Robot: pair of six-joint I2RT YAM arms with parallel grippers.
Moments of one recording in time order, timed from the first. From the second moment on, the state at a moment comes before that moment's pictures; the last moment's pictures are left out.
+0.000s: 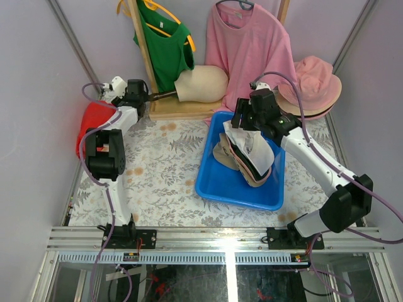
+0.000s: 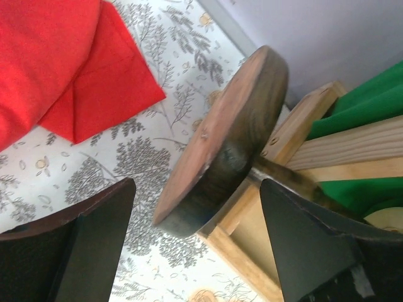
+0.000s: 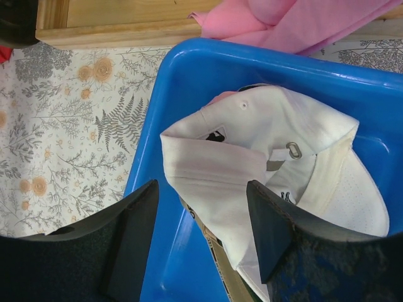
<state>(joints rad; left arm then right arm) -0.01 2.03 1.54 -0.13 -0.53 -0.76 0.50 1.46 1.36 -0.54 0.11 0.47</state>
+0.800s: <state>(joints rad) -0.02 2.07 1.45 0.05 -0.40 -0.59 0.55 1.51 1.39 -0.52 0.11 0.47</state>
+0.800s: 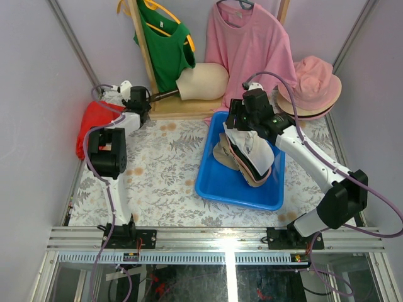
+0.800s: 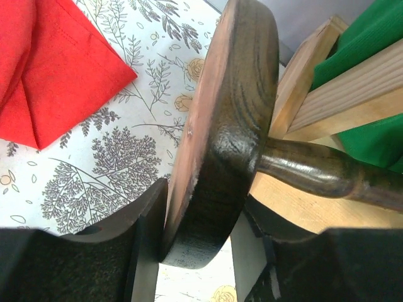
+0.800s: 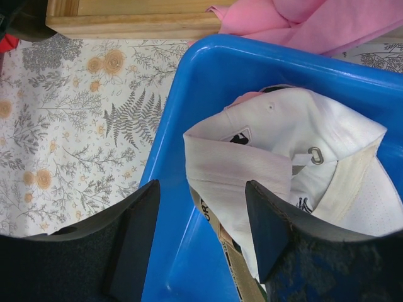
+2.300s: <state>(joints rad) 0.00 1.63 0.78 0.36 -0.31 -0.71 0.60 1.51 1.35 -0.45 0.17 0.45</state>
